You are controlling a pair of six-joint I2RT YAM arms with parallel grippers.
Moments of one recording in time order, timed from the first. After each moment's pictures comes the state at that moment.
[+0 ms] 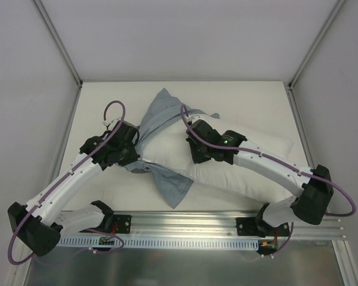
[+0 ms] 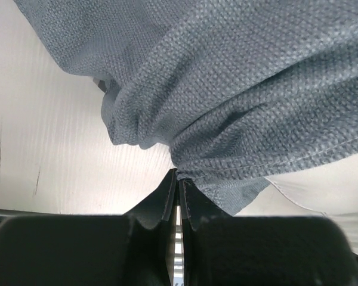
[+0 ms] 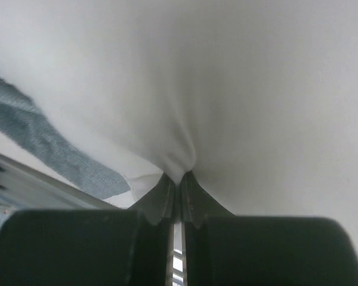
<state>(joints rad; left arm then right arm) -0.58 1.06 1.02 -1.01 -0.26 -0.89 0.95 1.47 1.28 -0.81 0.23 0.49</state>
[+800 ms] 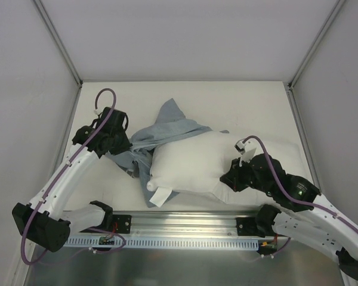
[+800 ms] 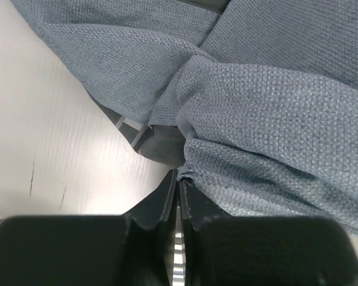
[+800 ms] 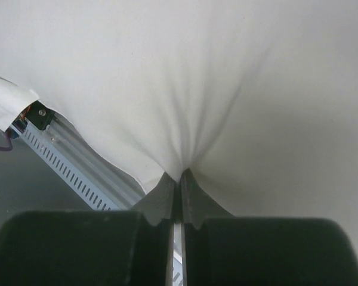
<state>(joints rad) -0.38 1.12 1.13 -1.01 -0.20 -0.73 0.91 0.59 0.79 -0.80 0.05 0.49</state>
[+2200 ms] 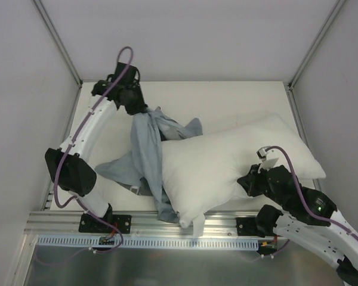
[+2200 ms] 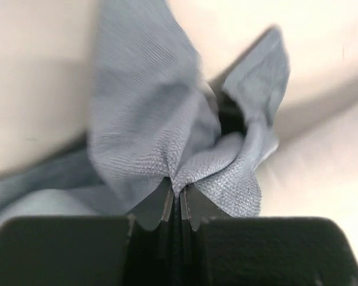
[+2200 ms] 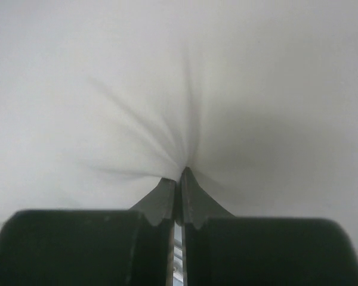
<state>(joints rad) -0.41 1.70 1.72 -0.98 0.06 -0.57 0.92 0.39 0.75 -0.95 0.24 0.55</state>
